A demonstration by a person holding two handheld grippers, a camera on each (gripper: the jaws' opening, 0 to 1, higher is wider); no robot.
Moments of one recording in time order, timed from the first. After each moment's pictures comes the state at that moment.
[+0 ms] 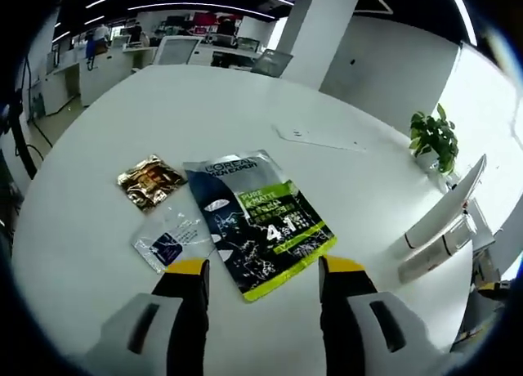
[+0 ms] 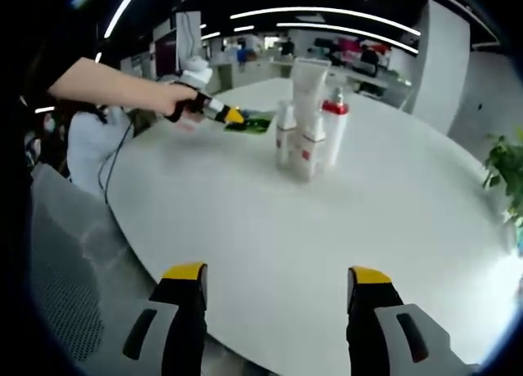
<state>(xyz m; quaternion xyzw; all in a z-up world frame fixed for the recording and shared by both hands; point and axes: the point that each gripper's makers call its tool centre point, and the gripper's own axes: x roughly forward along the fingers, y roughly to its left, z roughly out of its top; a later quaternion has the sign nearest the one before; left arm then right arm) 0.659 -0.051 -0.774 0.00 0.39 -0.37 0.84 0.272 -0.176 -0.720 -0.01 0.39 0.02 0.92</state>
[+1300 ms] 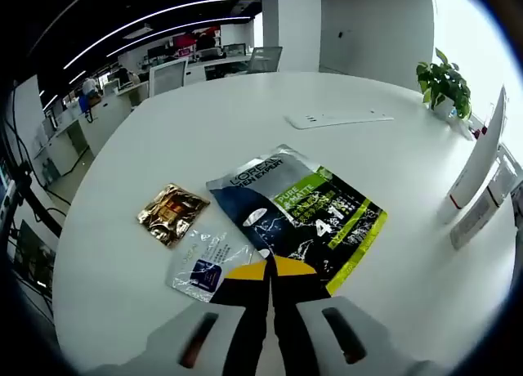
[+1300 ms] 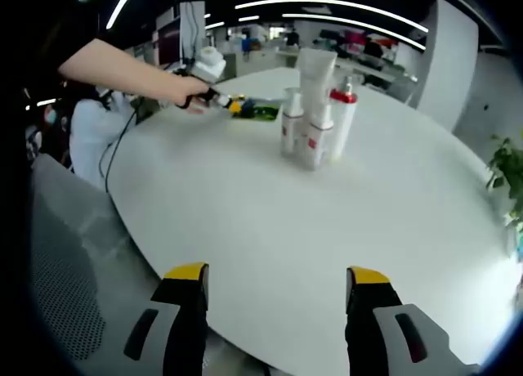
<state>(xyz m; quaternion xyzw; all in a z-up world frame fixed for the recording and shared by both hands) 0.687 -0.040 -0.786 0.15 0.34 -0.36 0.86 0.268 -0.173 -0.729 -0.03 0.42 0.03 0.91</state>
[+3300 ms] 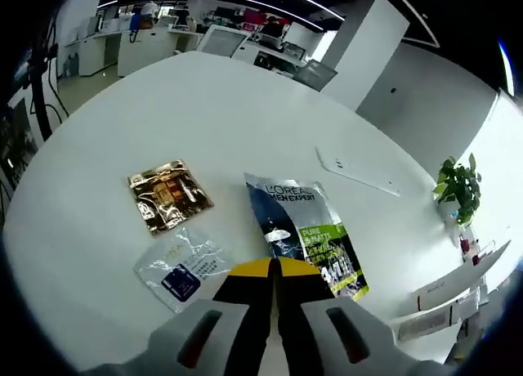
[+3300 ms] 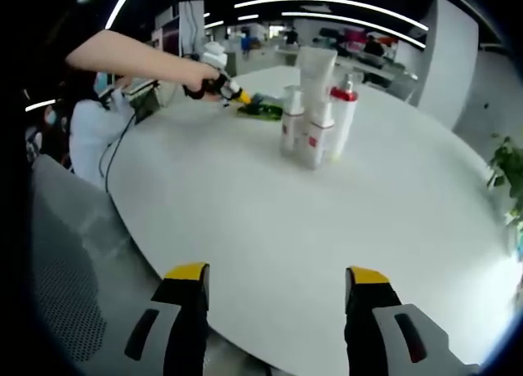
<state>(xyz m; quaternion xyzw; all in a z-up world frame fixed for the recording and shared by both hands) 0.705 -0.059 -0.781 -0.08 0.42 -0.29 0.86 0.268 -0.171 -0.731 -0.02 0.42 0.03 0.91</state>
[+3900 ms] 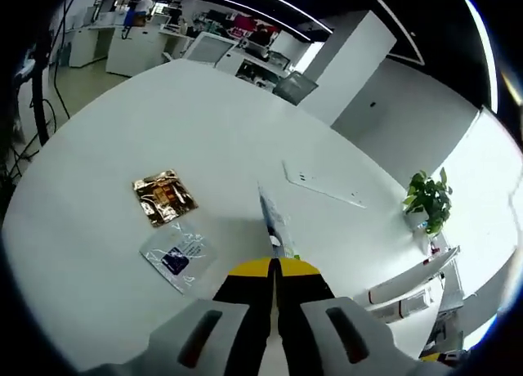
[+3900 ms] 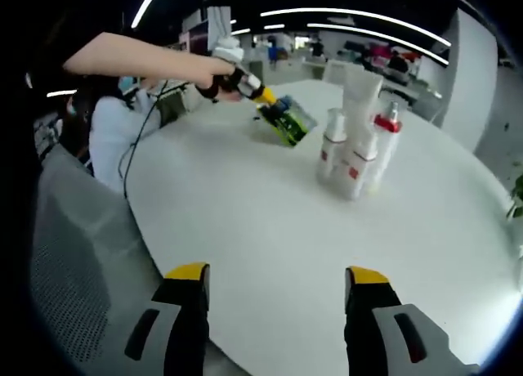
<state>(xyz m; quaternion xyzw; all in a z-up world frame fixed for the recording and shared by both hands) 0.669 -0.040 -0.722 -0.14 0.41 -0.33 0.84 0.321 -0.111 -0.722 -0.05 0.38 0.13 0.92</state>
